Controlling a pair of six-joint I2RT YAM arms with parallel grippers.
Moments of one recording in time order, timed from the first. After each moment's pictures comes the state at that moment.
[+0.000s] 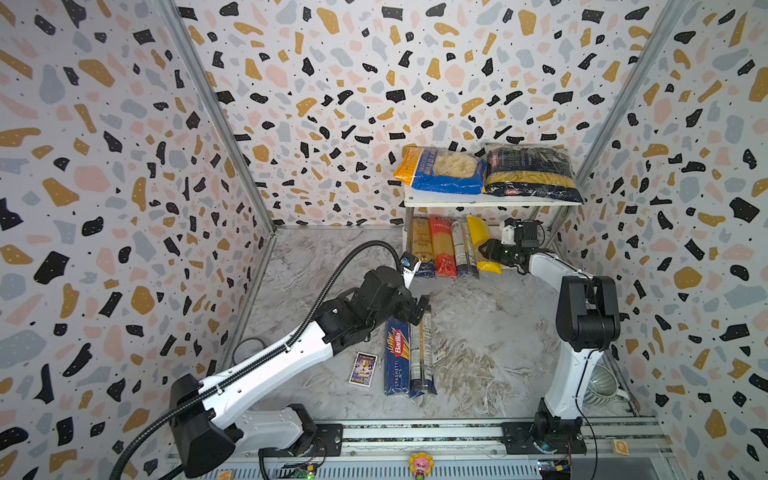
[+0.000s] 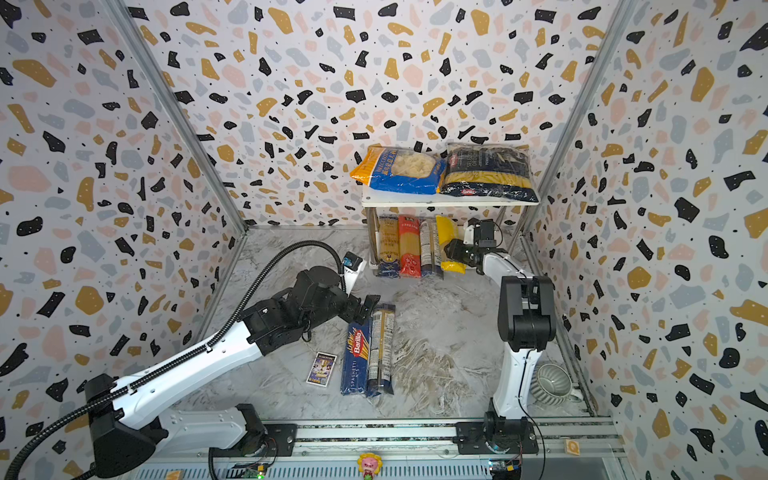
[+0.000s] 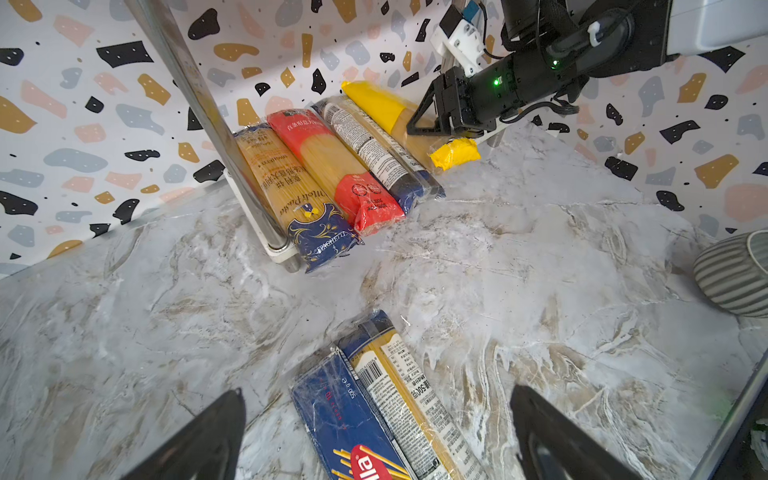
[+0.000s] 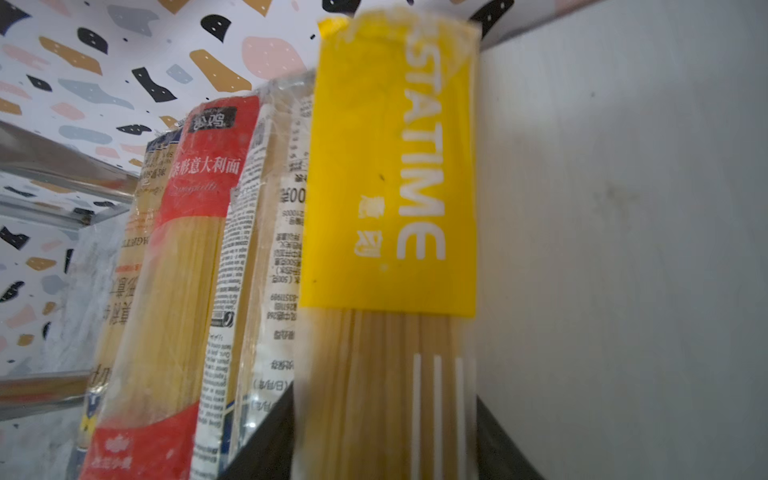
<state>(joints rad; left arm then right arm) -0.87 1.23 1.15 -0.46 -0.20 -0.12 0.04 2.01 1.47 -0.16 -0.38 0.32</state>
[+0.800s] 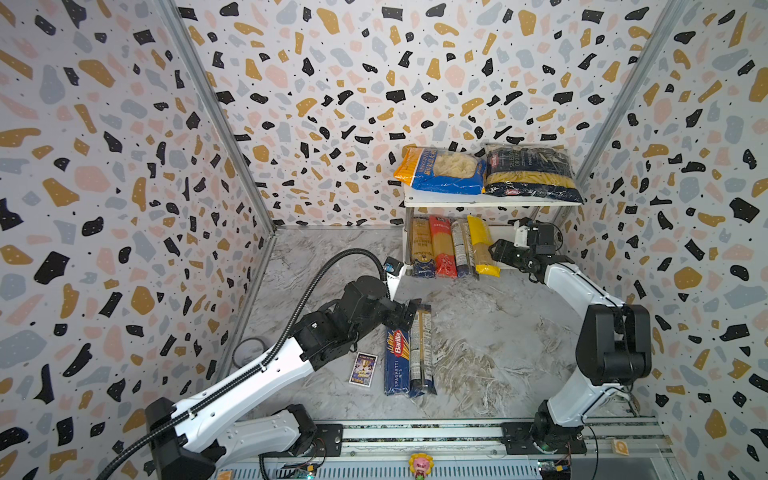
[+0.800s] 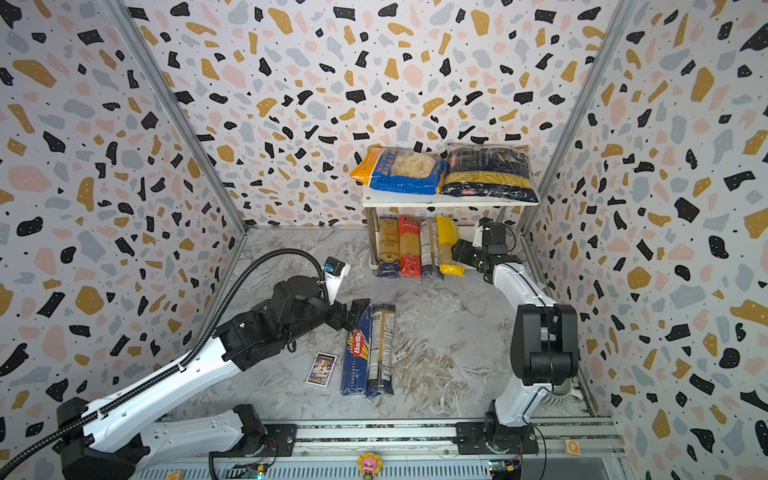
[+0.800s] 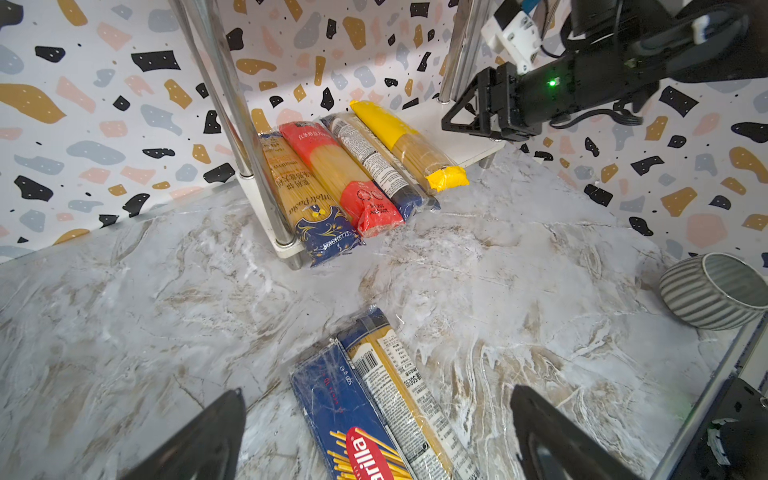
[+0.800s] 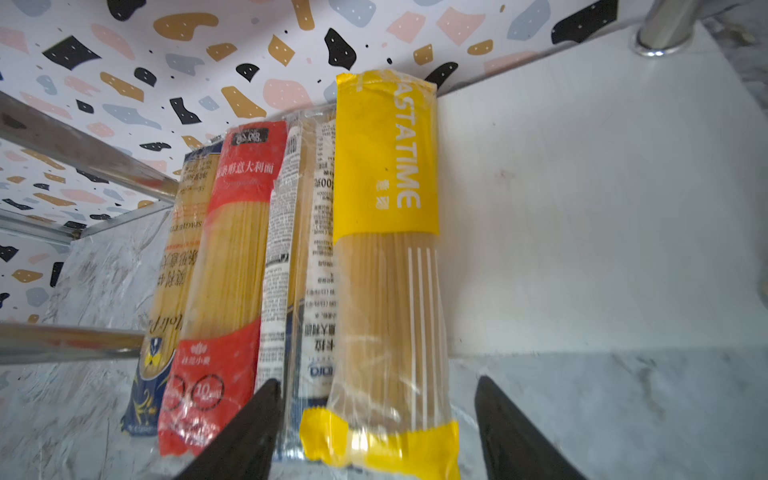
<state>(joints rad) -0.87 1.07 1.05 -0.46 -0.20 -0.17 0.04 1.65 1.22 -0.24 -0.26 0.32</state>
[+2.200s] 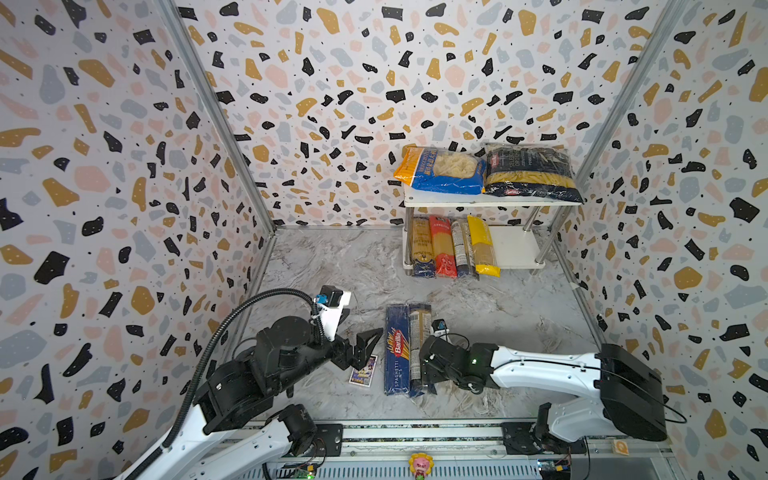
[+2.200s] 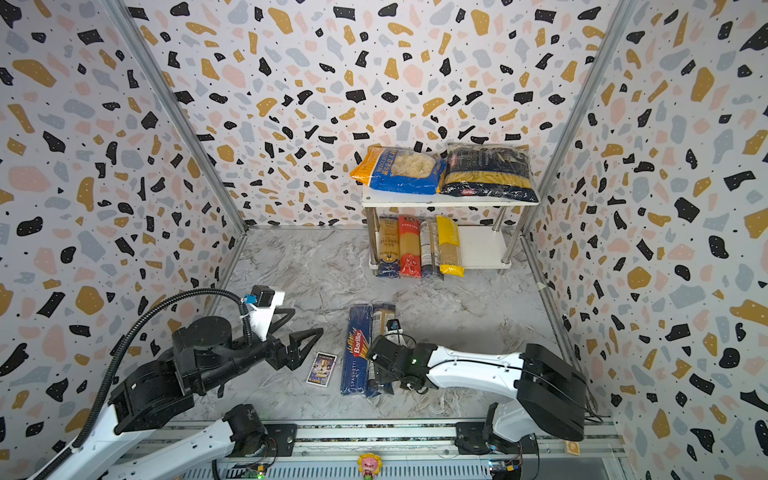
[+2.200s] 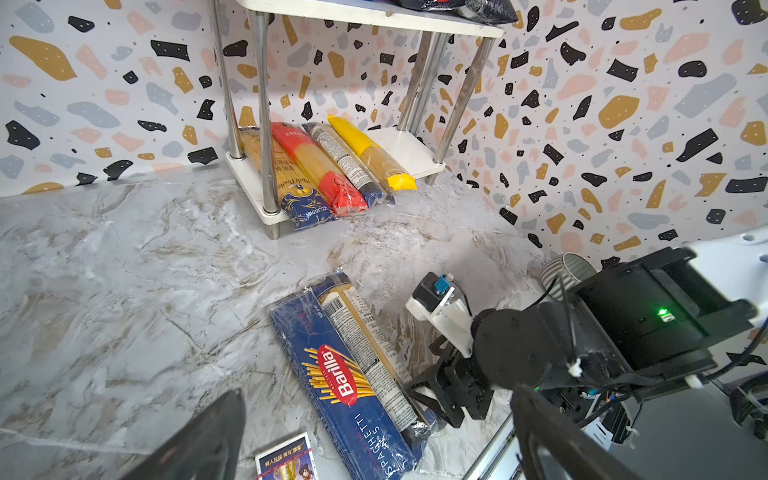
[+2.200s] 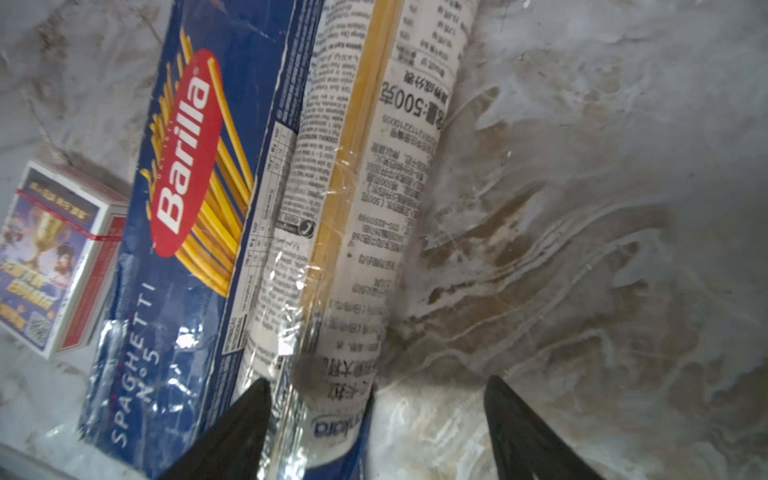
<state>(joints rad) -0.87 0.61 1.00 -0.76 -0.09 -0.31 1.18 1.47 0.82 -0.48 0.28 0.88</state>
